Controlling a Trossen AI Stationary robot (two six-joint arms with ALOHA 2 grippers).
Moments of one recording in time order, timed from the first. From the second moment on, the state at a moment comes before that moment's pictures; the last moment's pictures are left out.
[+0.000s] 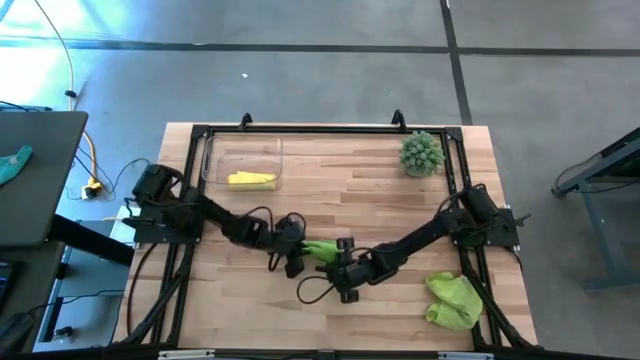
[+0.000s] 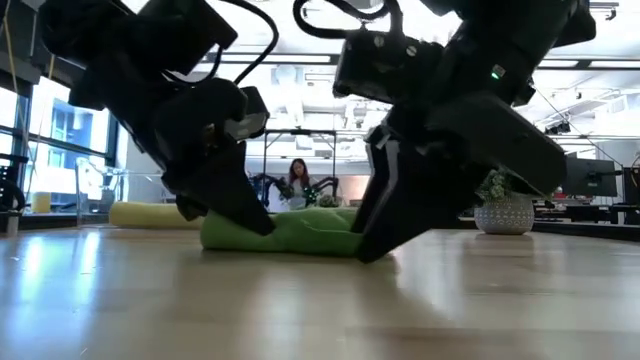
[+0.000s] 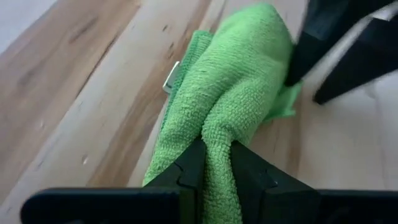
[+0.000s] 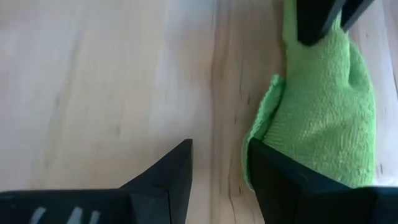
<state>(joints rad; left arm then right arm) -0.15 1.78 0.67 0.31 -0.19 -0.62 0.44 2.01 1.19 -0.22 0.32 0.21</state>
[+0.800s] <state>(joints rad) -0.08 1.78 0.67 0.48 0.01 -0.57 0.48 1.98 1.27 -0.33 0.34 0.15</state>
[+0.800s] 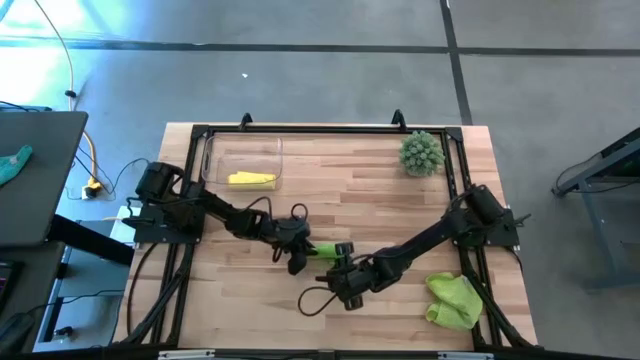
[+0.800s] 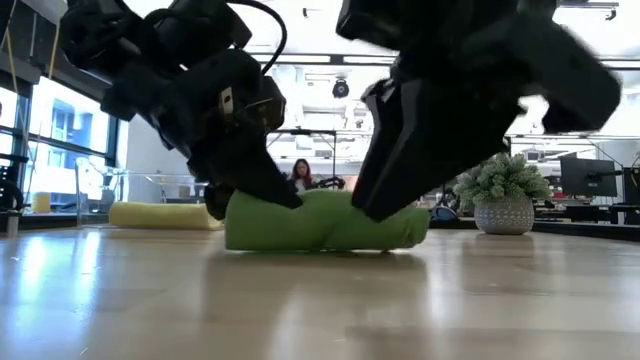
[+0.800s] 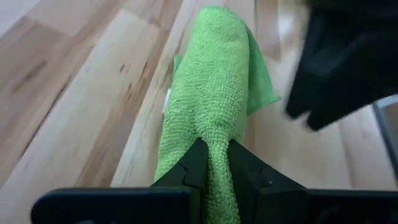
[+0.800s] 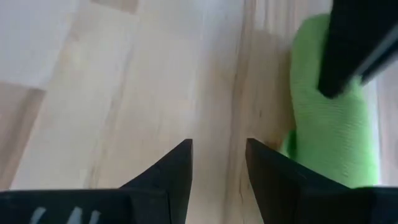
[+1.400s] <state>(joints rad) -0.09 1.78 0.67 0.52 0.08 -0.54 0.48 1.96 1.20 -0.66 0.50 0.33</state>
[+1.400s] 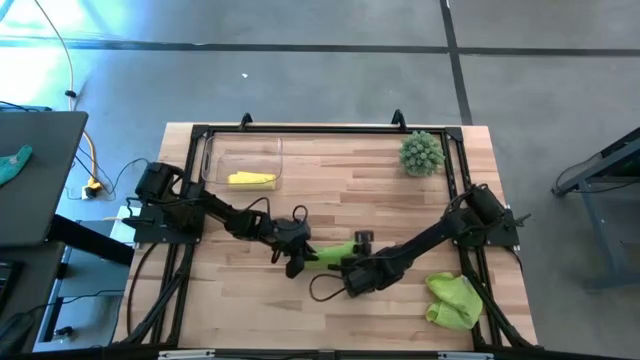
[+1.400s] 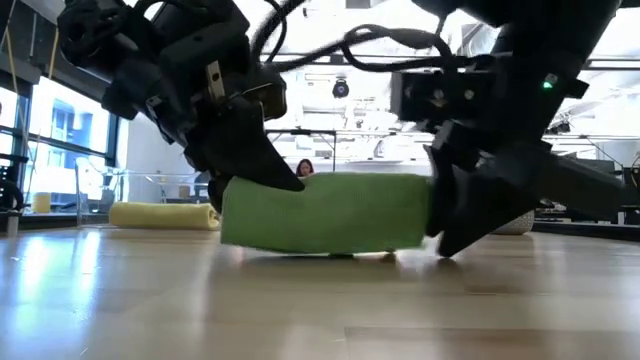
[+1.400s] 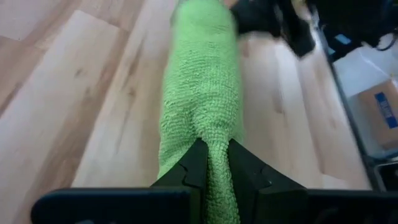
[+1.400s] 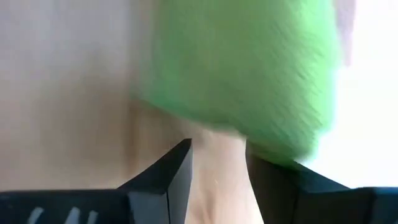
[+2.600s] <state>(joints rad) -0.34 1.80 0.67 0.30 -0.49 -0.25 0.51 1.89 1.21 -0.39 0.71 0.38</state>
